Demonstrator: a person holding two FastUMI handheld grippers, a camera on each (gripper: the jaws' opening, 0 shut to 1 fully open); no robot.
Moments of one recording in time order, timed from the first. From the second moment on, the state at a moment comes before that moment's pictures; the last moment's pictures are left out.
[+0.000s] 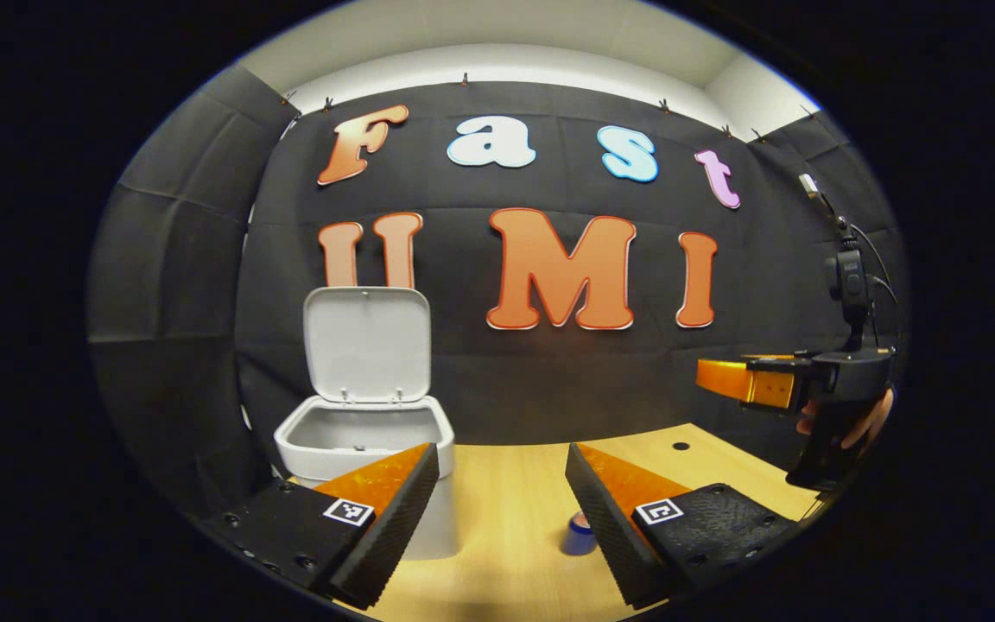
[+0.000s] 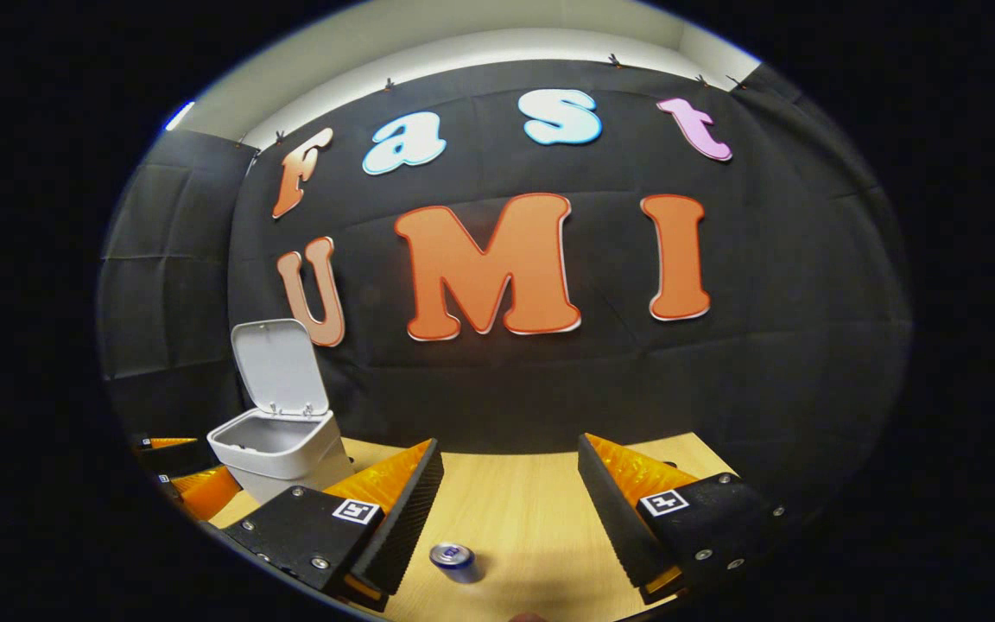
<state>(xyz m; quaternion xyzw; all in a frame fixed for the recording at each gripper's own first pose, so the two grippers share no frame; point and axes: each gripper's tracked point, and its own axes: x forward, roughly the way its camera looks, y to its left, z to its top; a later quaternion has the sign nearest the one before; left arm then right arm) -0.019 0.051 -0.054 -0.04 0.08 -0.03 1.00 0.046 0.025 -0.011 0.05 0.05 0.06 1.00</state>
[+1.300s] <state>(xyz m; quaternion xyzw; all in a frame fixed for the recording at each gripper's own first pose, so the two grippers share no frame) 0.062 -0.085 -0.329 0.00 0.28 -0.13 0.95 -0.052 -0.110 -0.050 0.01 0.14 -0.13 0.98</state>
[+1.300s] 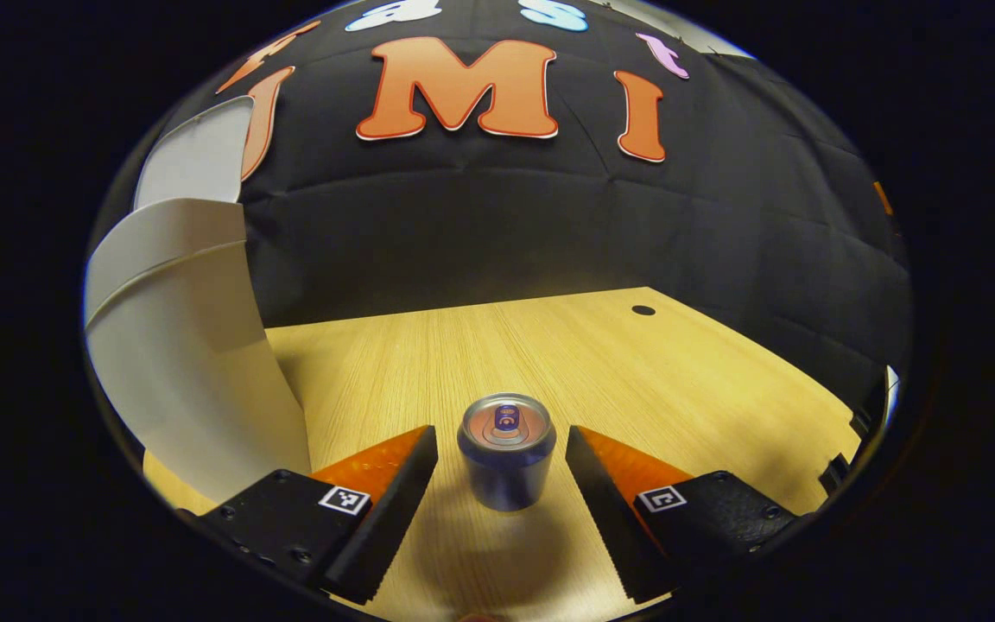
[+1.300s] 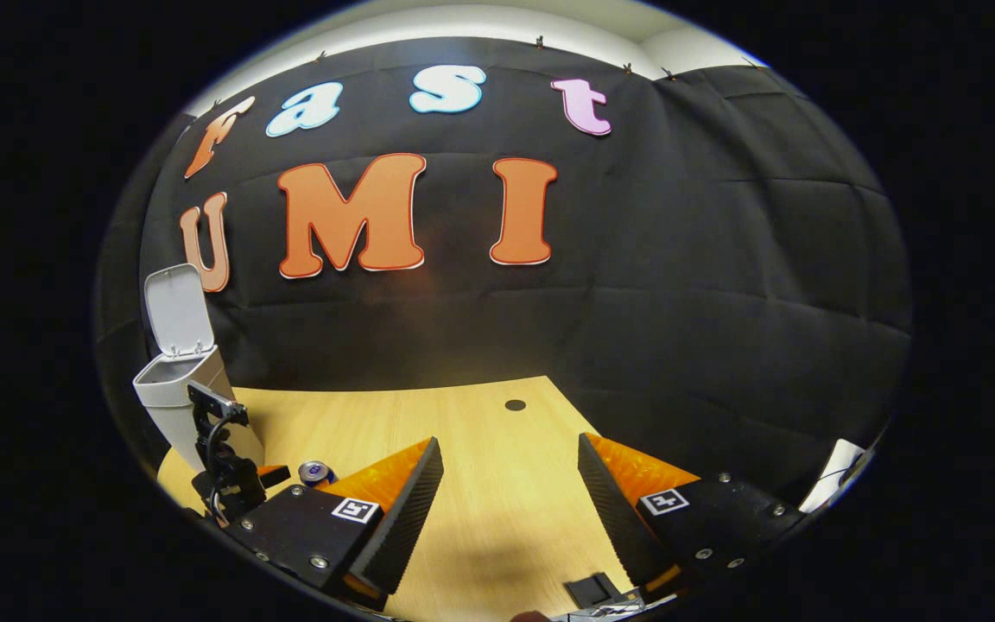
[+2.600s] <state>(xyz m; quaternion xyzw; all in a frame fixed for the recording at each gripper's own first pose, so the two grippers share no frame) 0.078 -0.030 -0.177 -0.02 0.17 -0.09 0.98 -0.004 -0.055 -0.073 0.05 0.13 -0.05 0.99</state>
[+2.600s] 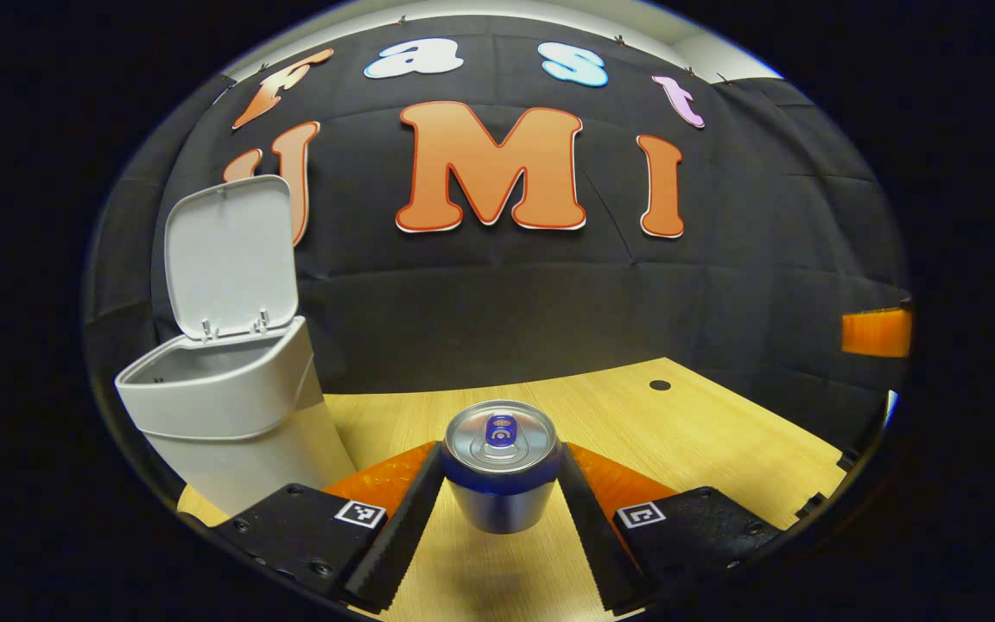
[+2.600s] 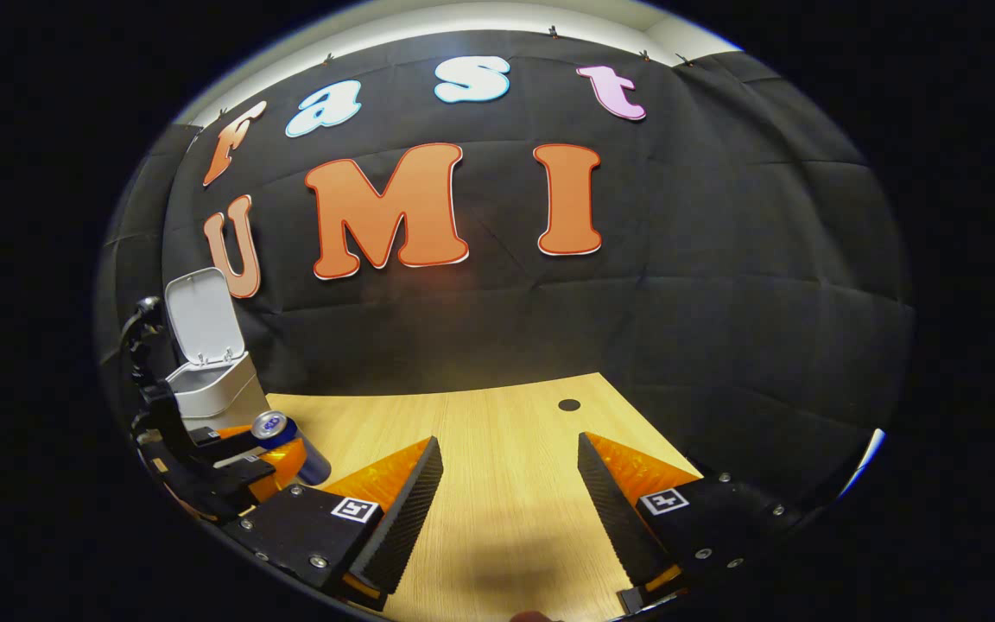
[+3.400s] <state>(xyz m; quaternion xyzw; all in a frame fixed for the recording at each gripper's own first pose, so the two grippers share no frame) 0.043 0.082 -0.071 -0.01 0.13 0.04 0.99 0.053 -0.016 -0.078 0.05 0.12 0.03 0.99</state>
